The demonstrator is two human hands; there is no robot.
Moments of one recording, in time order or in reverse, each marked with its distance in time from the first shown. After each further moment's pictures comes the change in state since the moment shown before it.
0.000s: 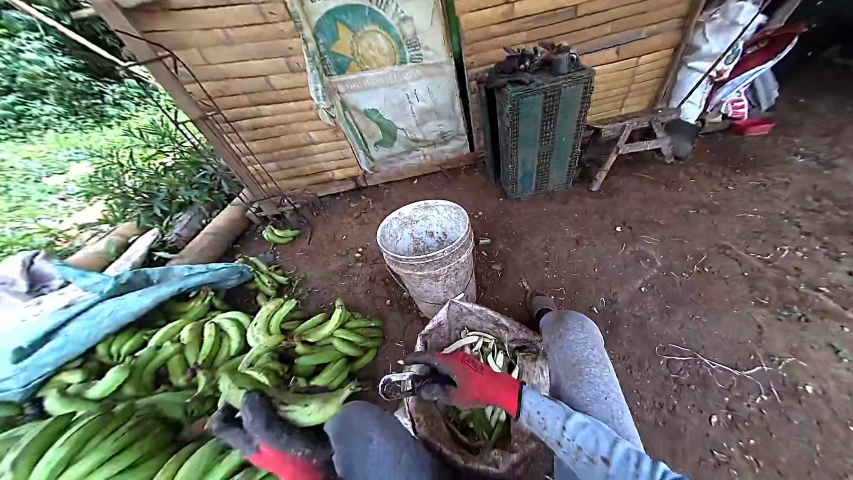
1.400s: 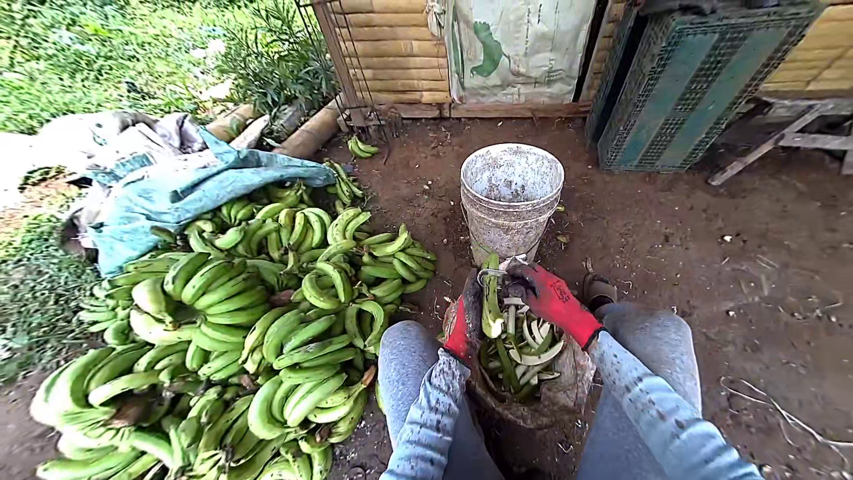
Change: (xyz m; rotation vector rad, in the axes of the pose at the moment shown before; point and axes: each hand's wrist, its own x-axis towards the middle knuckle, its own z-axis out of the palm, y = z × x) left_hand -0.067 -0.106 0.077 -0.104 -0.623 -0.690; right_hand 0.025 0.032 -0.052 -0.464 0.109 0.314
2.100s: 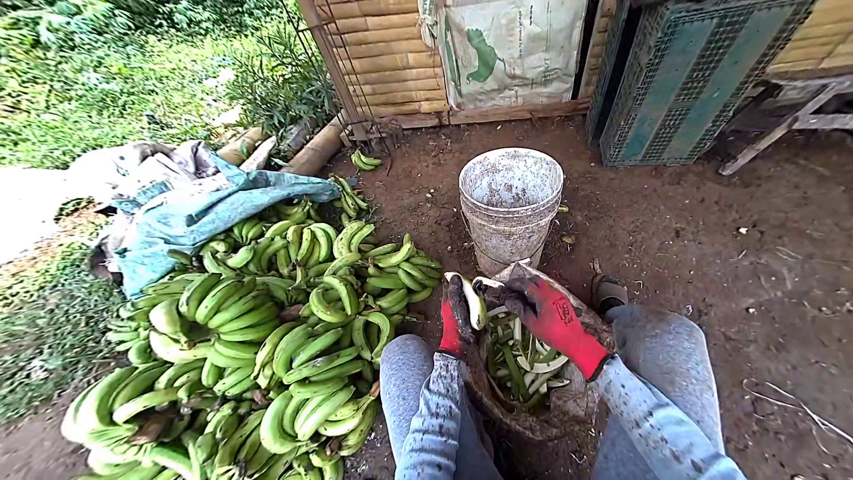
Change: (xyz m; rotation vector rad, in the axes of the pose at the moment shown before) left_hand 0.016 0.017 -0.007 -0.044 0.282 0.033; right_hand -0.021 -0.019 0.012 0.073 0.128 0.004
